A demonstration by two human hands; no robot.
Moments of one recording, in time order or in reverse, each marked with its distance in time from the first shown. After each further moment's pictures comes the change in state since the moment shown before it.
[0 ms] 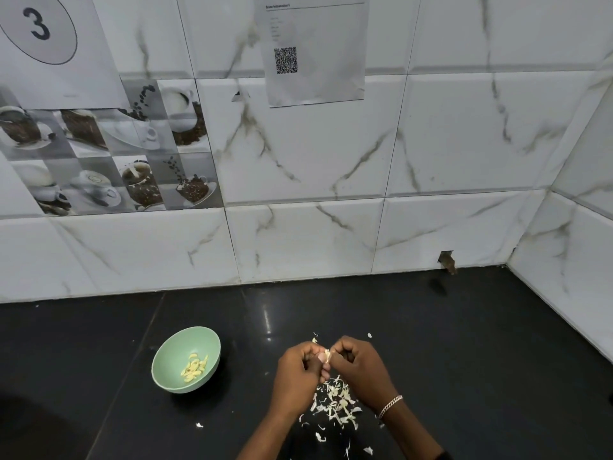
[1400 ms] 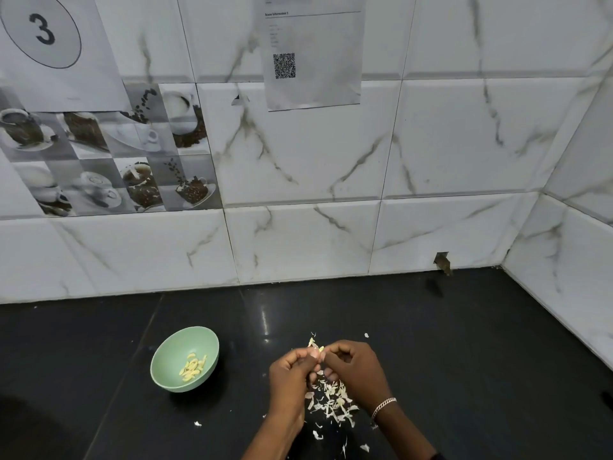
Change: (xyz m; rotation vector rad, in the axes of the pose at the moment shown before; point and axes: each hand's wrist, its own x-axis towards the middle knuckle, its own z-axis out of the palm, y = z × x) left_hand -0.007 -0.008 0.014 -0.619 0.192 -0.326; right_hand -0.006 0.003 0.007 0.142 0.015 0.115
